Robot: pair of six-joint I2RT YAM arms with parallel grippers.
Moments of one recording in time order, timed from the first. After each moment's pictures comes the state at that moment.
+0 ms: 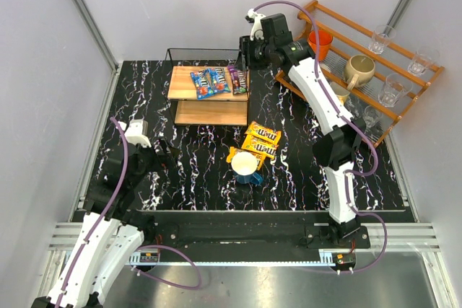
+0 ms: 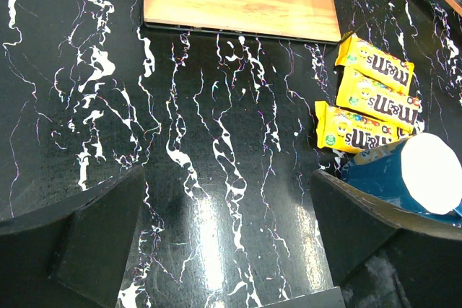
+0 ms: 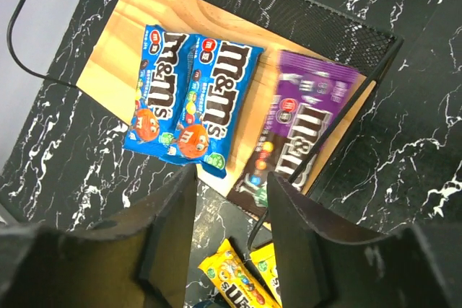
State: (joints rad) left arm -0.27 0.49 0.62 -0.57 0.01 -0.34; right arm 0.48 2.16 2.43 -0.85 -0.26 0.24
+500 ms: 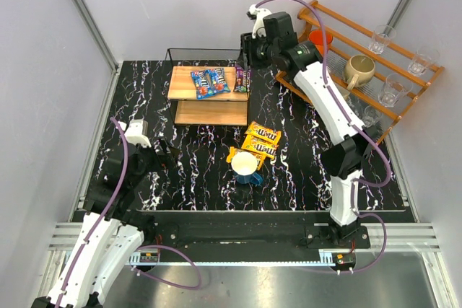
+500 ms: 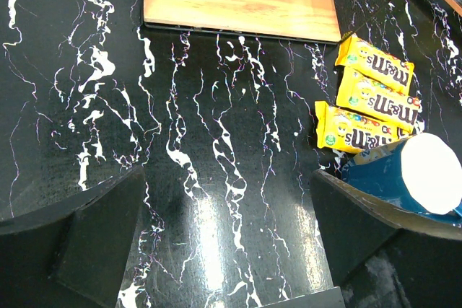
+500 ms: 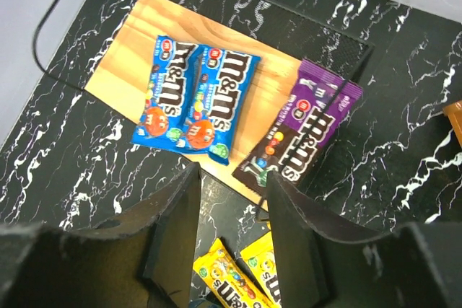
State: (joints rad) left arm -0.27 0.49 0.62 -0.57 0.01 -0.34; right arm 0.50 2.03 2.32 -0.82 -0.16 0.20
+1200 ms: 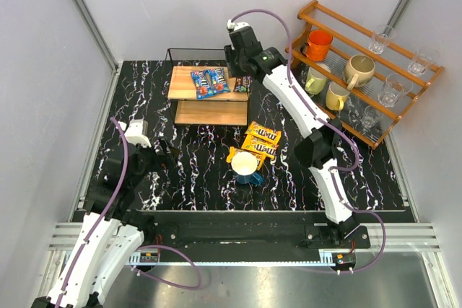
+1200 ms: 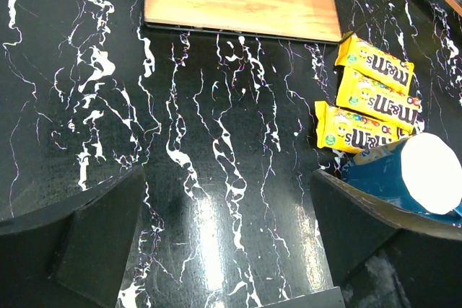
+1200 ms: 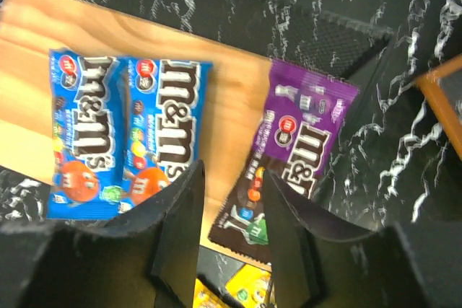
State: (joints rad) left arm -0.27 0.49 0.62 -0.57 0.01 -0.34; right arm 0.62 2.33 2.66 -0.93 0.18 0.24
